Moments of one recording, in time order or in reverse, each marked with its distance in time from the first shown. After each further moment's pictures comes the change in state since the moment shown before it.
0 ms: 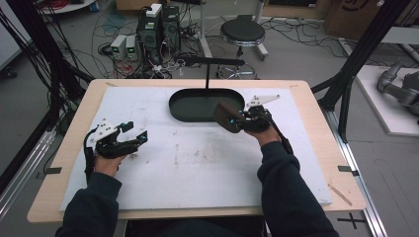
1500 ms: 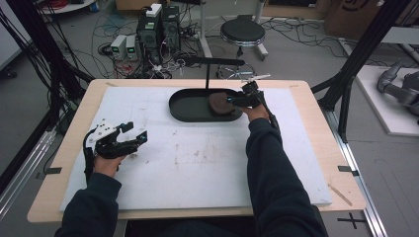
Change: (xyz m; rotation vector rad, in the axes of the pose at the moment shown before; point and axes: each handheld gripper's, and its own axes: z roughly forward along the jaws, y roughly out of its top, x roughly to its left) left arm -0.001 0.000 -0.003 -0.006 -0.004 -0.025; right arm -0.069 0.030 0.052 0.084 -0.256 0.195
